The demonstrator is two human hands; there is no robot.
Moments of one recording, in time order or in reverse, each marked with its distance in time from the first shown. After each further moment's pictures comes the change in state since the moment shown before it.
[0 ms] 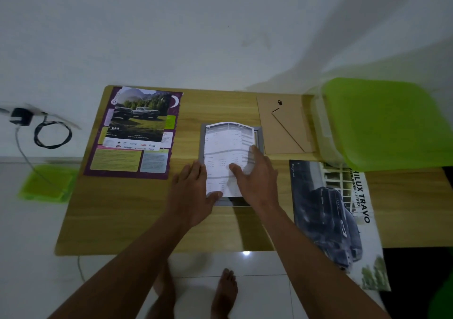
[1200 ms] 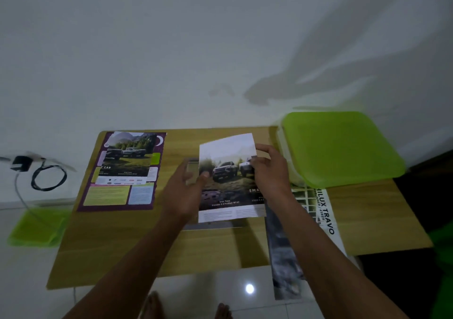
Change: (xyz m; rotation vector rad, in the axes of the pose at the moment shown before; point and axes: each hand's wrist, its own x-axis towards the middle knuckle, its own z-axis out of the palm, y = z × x) left_hand 0.005 0.076 -0.098 -0.910 0.222 -0.311; right_hand 0.008 -0.040 -0.133 0.515 0.090 0.070
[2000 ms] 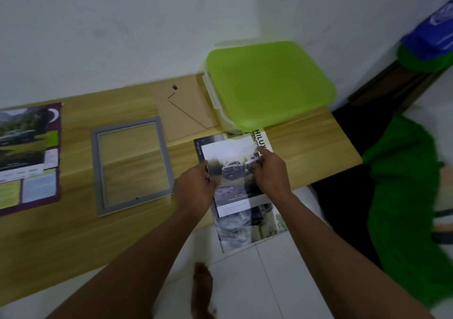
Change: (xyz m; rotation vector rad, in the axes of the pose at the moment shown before) left_hand -0.051 -0.049 0.194 0.471 -0.331 0.234; right_hand -0.008 0.174 -0.145 -0.599 0.126 0.093
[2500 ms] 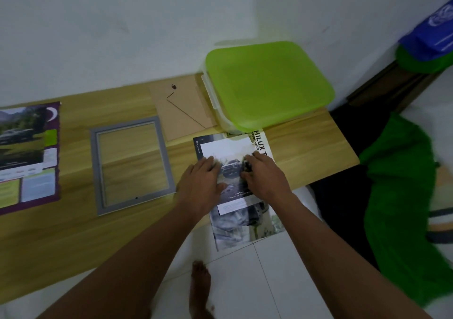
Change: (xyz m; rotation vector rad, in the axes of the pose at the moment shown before) left_hand 0.012 -0.007 0.010 0.497 -0.127 0.430; right_hand -0.009 -0.004 -0.005 -0.420 -0.177 -0.259
